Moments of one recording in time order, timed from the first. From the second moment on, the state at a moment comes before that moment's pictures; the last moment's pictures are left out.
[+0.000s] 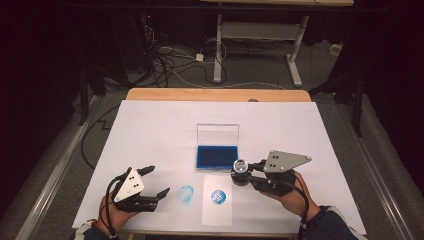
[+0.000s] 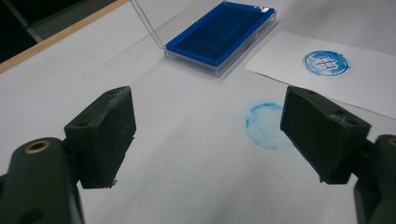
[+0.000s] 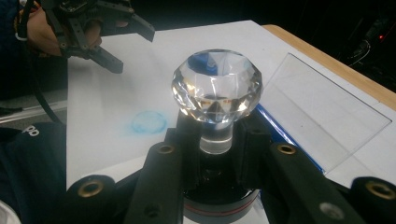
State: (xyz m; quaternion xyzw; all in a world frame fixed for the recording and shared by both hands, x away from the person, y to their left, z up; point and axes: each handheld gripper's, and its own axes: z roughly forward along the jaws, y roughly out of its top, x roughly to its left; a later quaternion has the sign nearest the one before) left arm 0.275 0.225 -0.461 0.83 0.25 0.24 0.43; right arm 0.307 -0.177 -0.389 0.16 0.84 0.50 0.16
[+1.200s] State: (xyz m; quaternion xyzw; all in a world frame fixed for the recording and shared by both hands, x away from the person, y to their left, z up) left arm 0.270 0.224 -0.472 0.85 0.25 0.22 0.41; right arm 0.328 -0.207 -0.392 0.21 0.83 0.48 0.19
